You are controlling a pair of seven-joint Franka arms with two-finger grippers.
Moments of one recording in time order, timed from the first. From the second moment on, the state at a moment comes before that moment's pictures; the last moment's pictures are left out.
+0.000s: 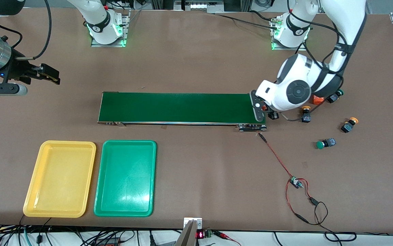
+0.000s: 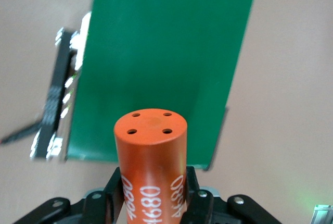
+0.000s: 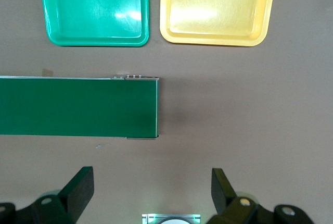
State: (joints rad) left arm -0.08 0.33 -0.34 -2.00 0.01 2.04 0.95; right arm 0.10 0.05 0.00 -1.58 -0.01 1.51 0.09
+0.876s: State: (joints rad) left arm -0.18 0.41 -0.35 -2.01 0.16 2.17 0.97; right arm 0.11 0.05 0.00 -1.58 -0.01 1.51 0.09
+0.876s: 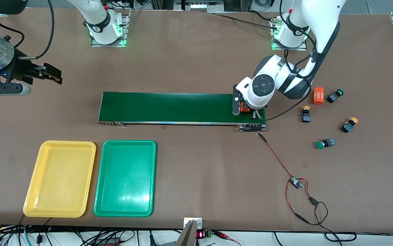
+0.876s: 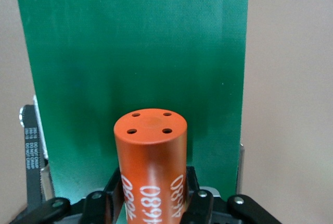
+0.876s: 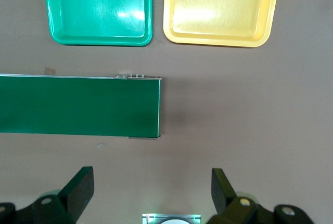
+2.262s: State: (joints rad) left arm 0.21 0.53 -0.30 -1.52 0.26 1.83 0.91; right arm 0.11 0.05 0.00 -1.58 -0.01 1.51 0.09
